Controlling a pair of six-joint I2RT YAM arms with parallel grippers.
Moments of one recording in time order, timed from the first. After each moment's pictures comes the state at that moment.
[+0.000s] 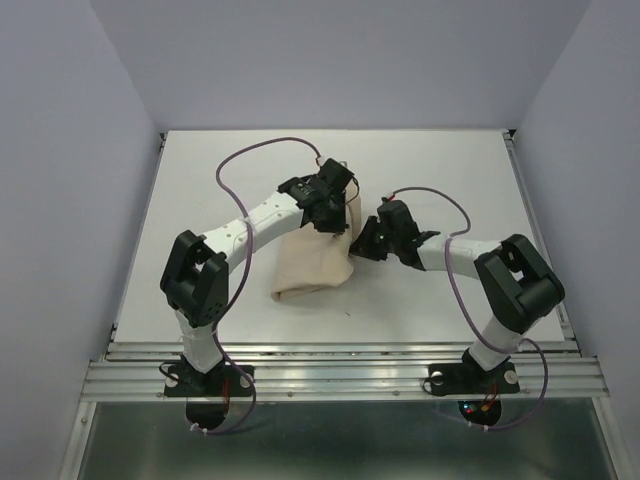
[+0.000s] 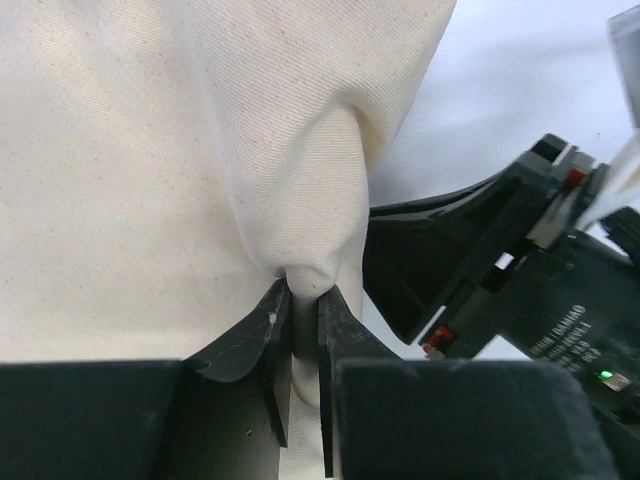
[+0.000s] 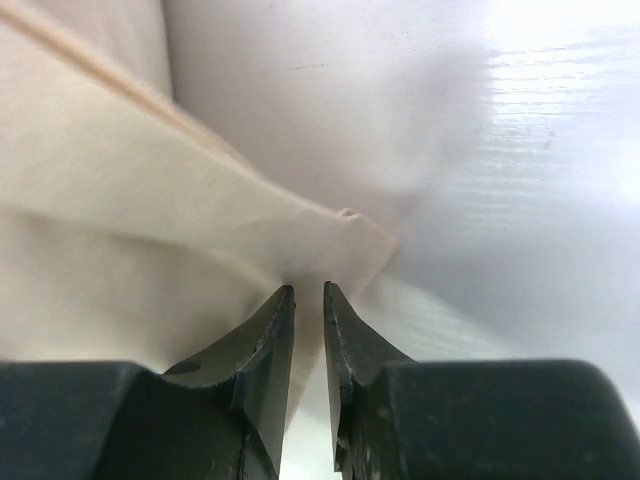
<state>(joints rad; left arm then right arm) -0.75 1.81 1.56 -0.71 -0.08 -0.62 0.56 1.70 0.85 0.12 -0.17 0.86</state>
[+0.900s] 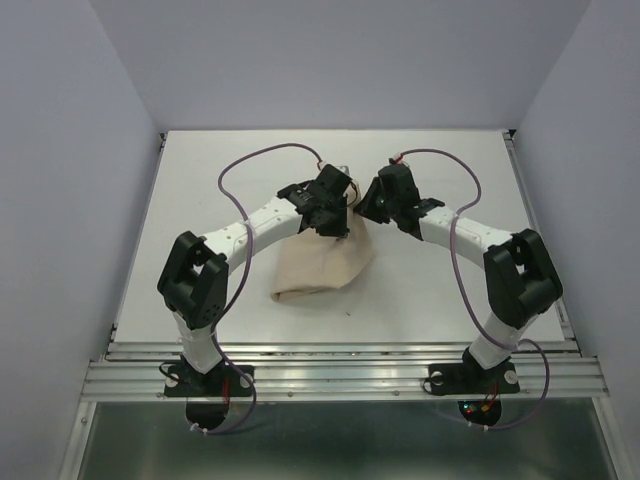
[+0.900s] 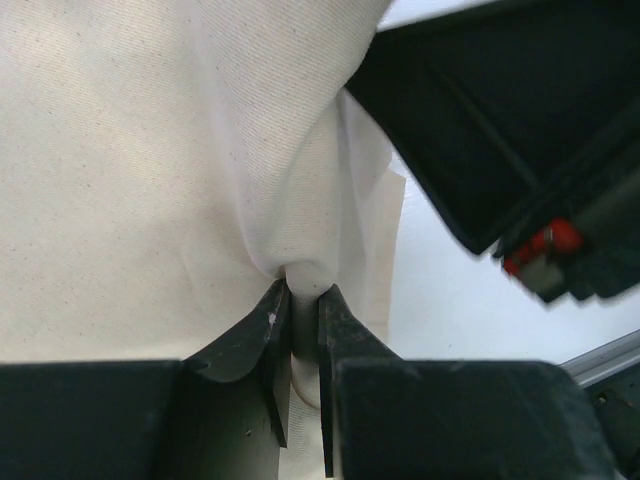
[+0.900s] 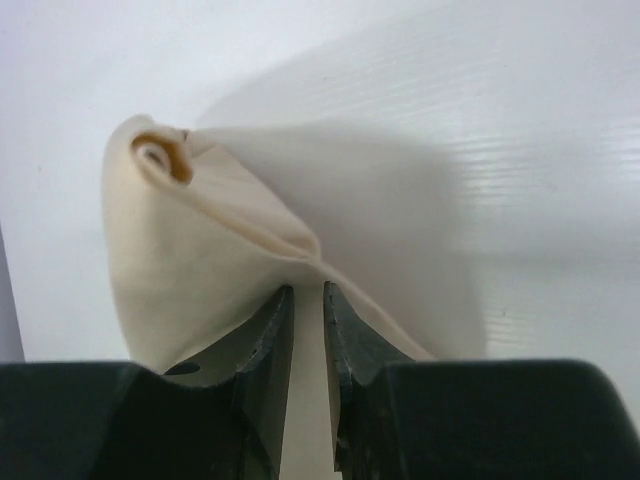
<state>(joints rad) -0.75 1.79 1.47 -0.61 -0.02 -0.62 0.50 1.70 1.14 -0.07 0.05 0.79</state>
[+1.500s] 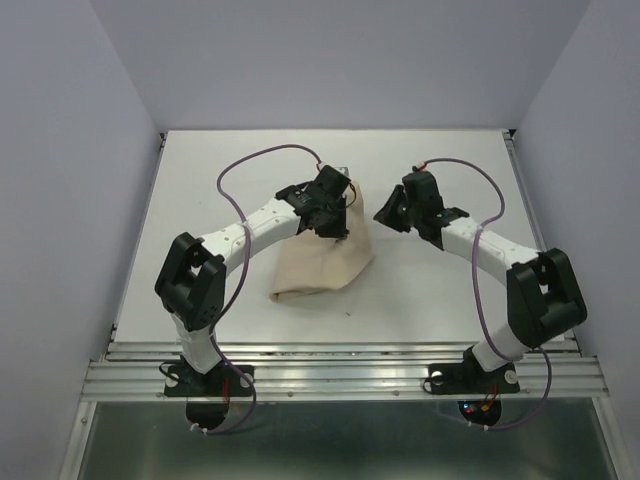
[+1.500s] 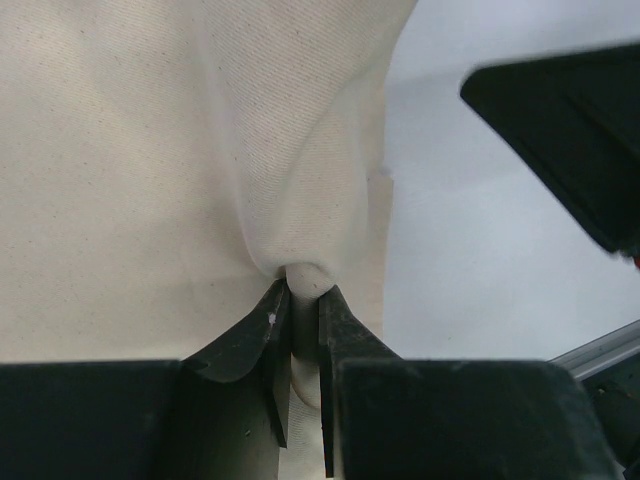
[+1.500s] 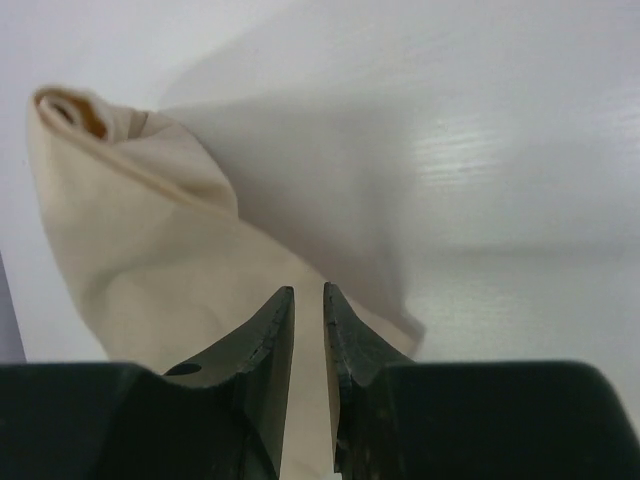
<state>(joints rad) -0.75 1.77 1.45 -0.60 -0.01 -0.62 0.41 1.59 1.03 -0.11 -0.01 0.78</state>
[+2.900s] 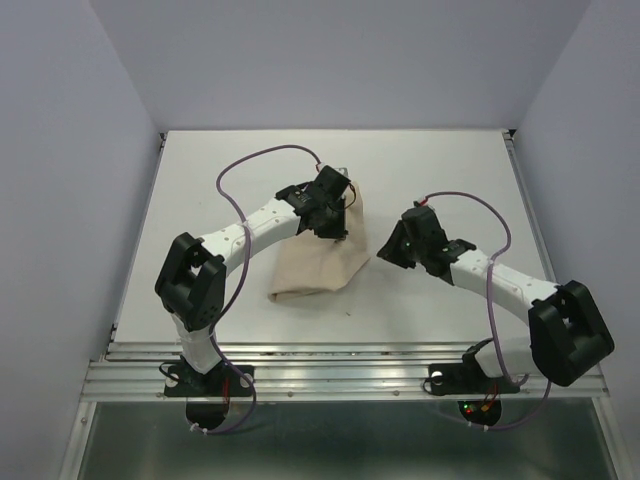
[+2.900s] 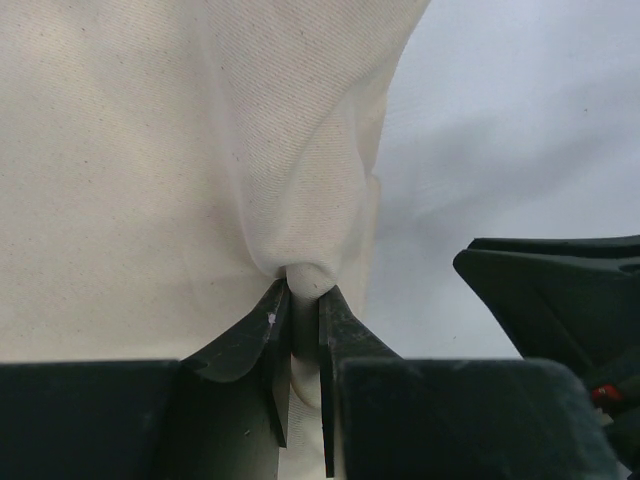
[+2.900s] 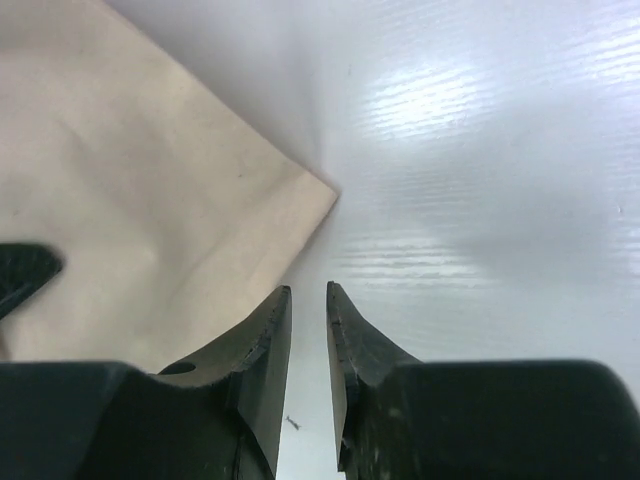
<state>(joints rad) -0.75 1.77 1.45 -0.61 -0.02 -0.62 0.54 1.32 0.74 -0.18 0.01 0.86</state>
